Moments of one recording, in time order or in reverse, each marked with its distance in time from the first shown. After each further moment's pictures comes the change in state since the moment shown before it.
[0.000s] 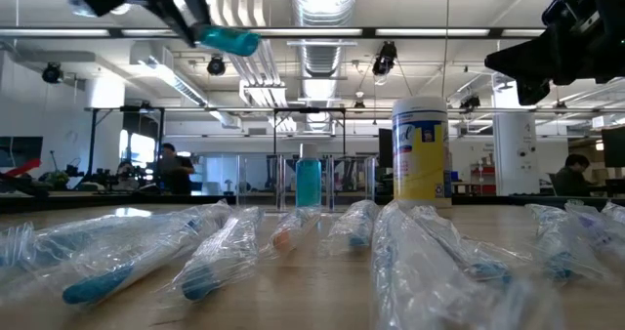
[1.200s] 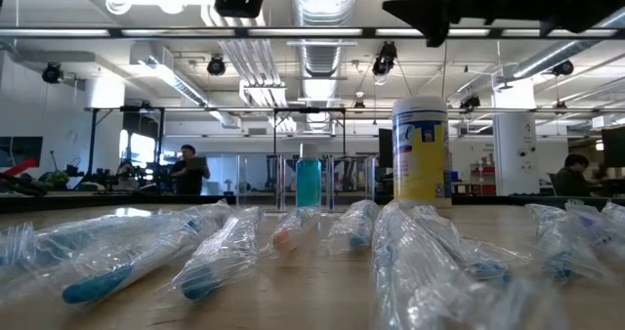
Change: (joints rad) left arm 0.169 0.025 0.060 0.650 -0.600 0.496; right arm 0.000 1.051 0.436 0.742 0.003 -0.106
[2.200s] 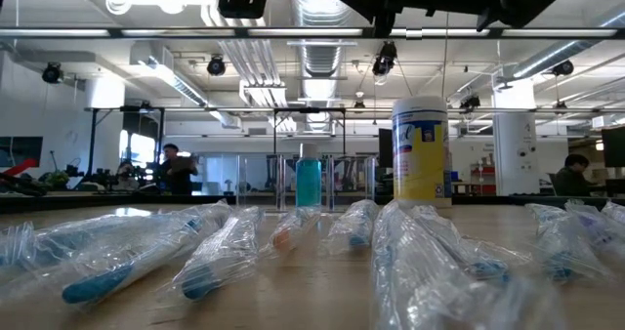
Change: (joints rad) left arm 0.006 -0.001 -0.010 0.036 0.000 -0.003; right arm 0.000 0.297 0.236 0.093 -0.083 -0.001
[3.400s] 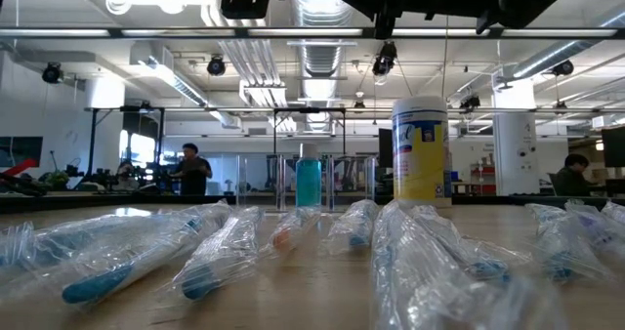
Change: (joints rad) left arm 0.000 0.003 0.000 0.032 0.031 0.001; right arm -0.001 0.008 -0.002 -0.005 0.007 -0.035
